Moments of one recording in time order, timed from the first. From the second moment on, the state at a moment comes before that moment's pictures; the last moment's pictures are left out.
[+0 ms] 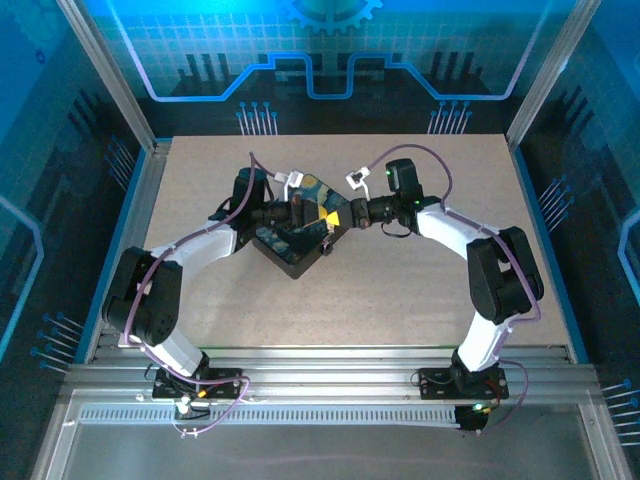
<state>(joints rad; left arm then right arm) -0.32 1.62 0.99 0.19 0.88 -0.76 0.35 1.77 1.17 -0.04 -1.14 0.31</state>
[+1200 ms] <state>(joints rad) -0.27 1.67 0.97 0.29 0.81 -0.88 0.41 1.86 0.95 0.67 -0.88 0.97</state>
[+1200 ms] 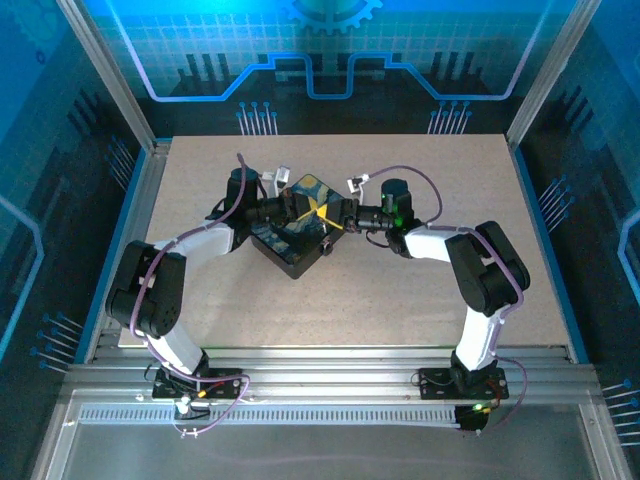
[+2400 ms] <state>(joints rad) -0.26 1.67 0.93 0.40 0.80 -0.96 0.43 1.86 0.90 0.83 -0.86 1.08</state>
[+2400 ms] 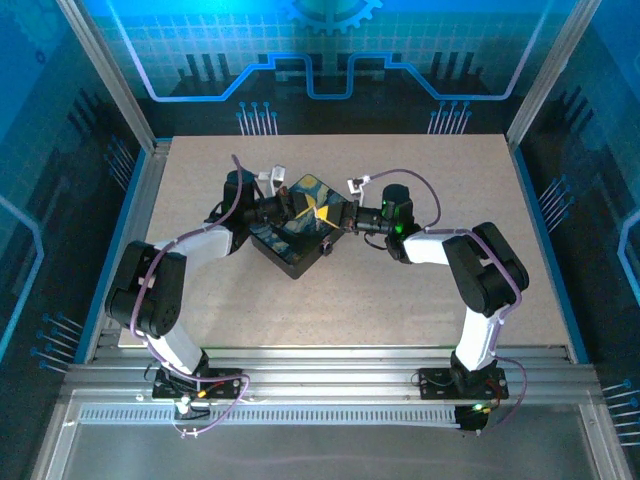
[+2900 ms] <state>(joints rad) -0.26 1.58 0.94 0.10 0.66 -0.84 0.35 1.79 0.82 0.71 -0.86 0.99</state>
